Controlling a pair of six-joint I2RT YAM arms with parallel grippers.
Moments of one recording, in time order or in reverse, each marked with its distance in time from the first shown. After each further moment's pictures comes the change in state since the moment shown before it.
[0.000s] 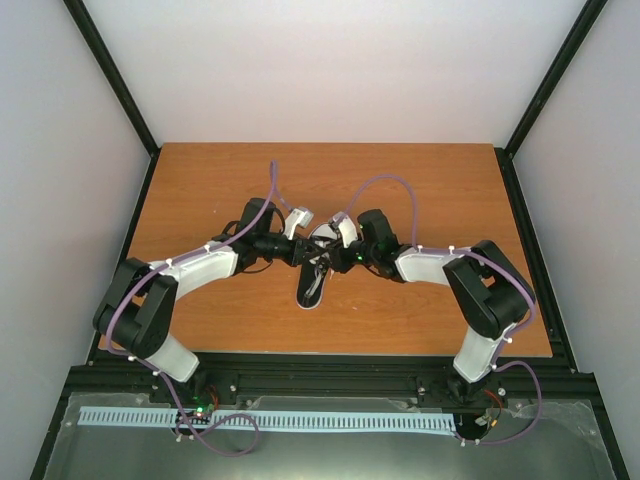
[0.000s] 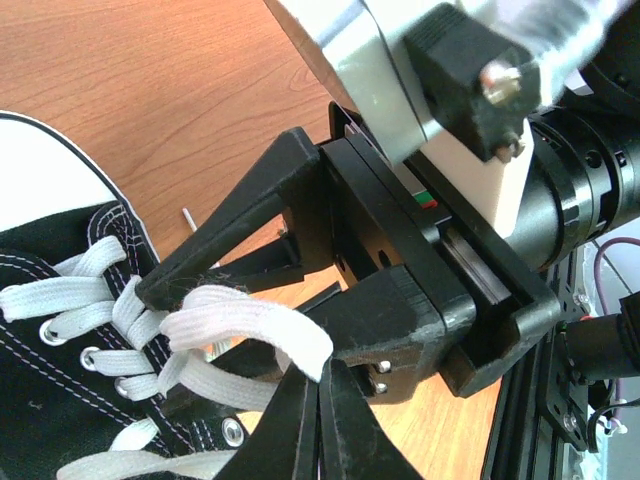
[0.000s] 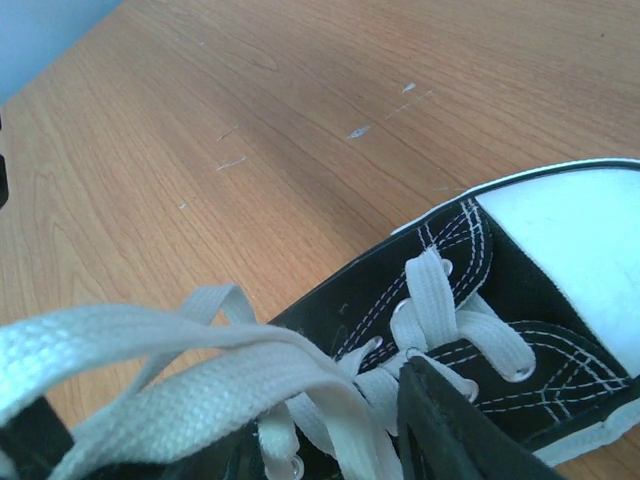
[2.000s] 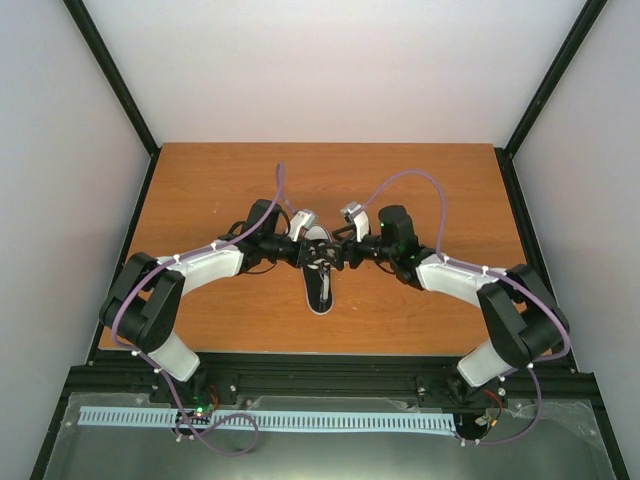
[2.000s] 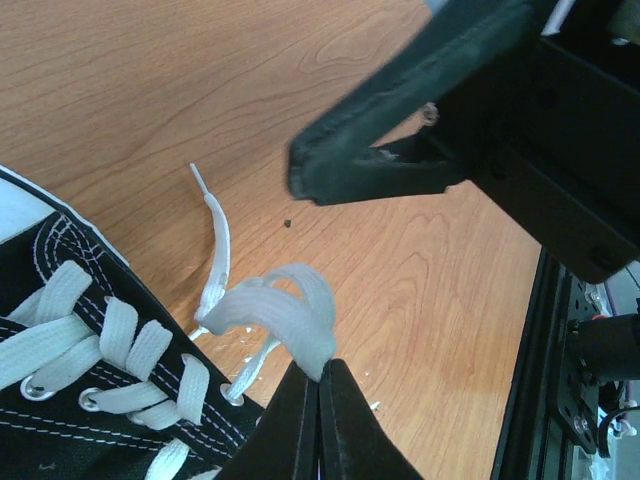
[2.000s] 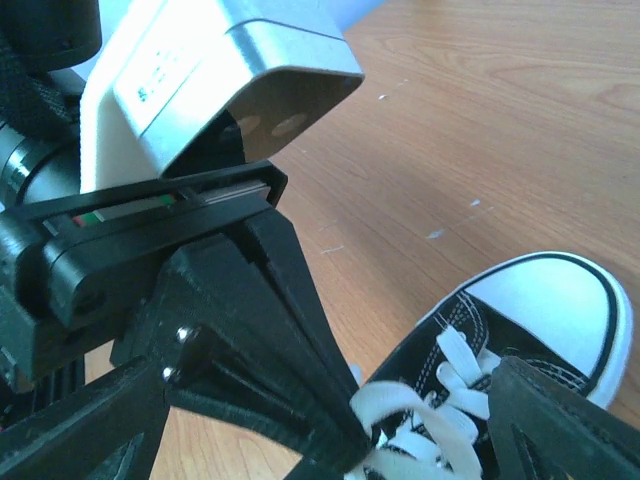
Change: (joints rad) left arm -0.026 0.045 0.015 0.002 -0.027 -0.010; right arm -0.033 -0.251 -0.111 0.075 -0.104 0.076
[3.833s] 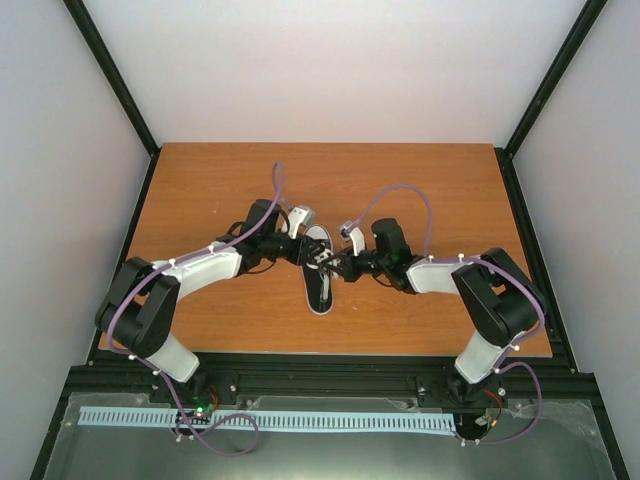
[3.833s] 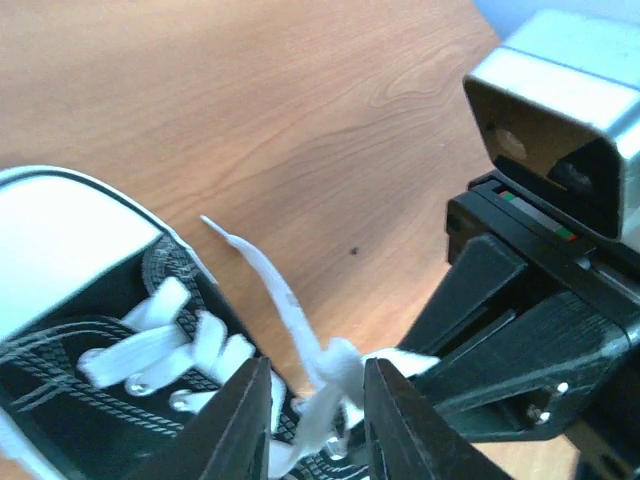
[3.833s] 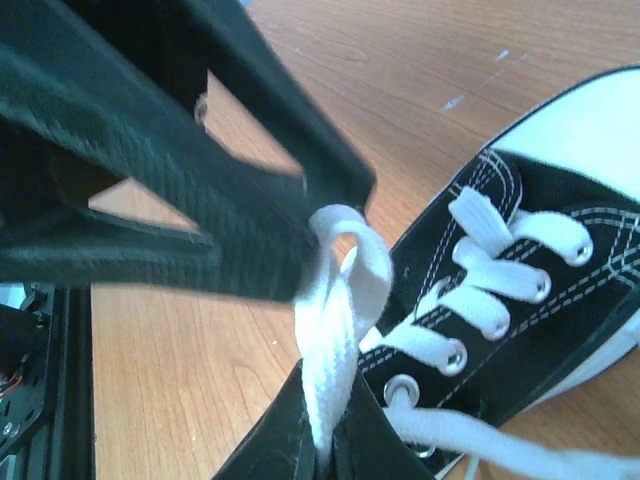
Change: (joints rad) left arm -0.002 -0.024 -0.001 -0.001 -0.123 0.002; right arm -0.004 0.188 -0.028 0.071 -0.098 0.052
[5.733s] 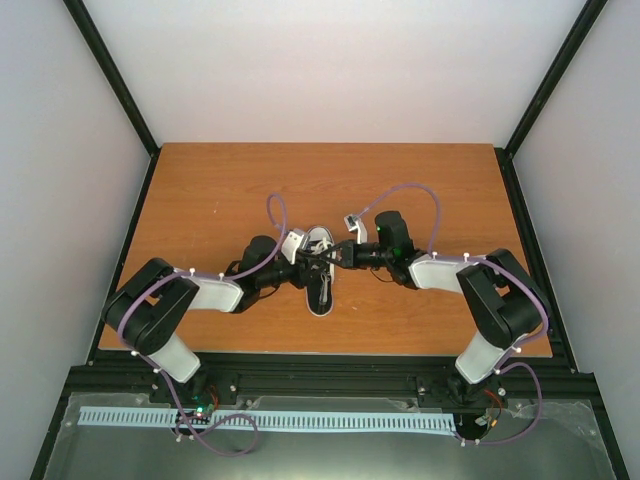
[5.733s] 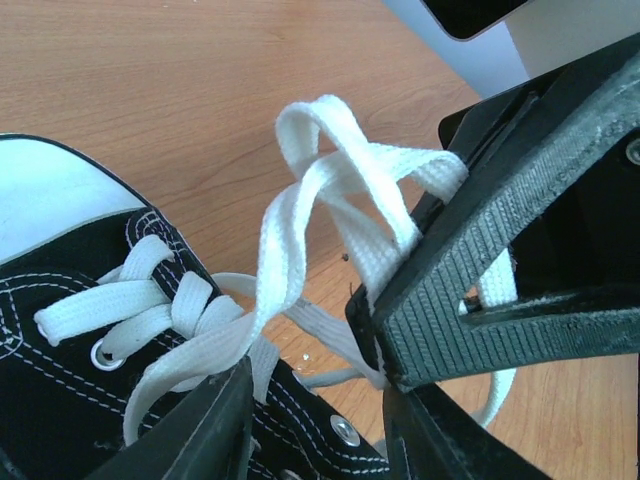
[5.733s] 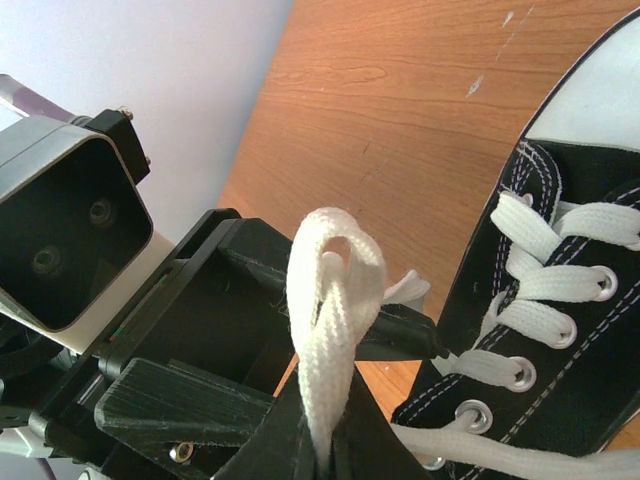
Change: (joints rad) left arm -0.095 0.022 -0.361 0.663 -0.151 -0.115; right arm -0.023 -0.027 0.026 0.015 -0.080 0.470
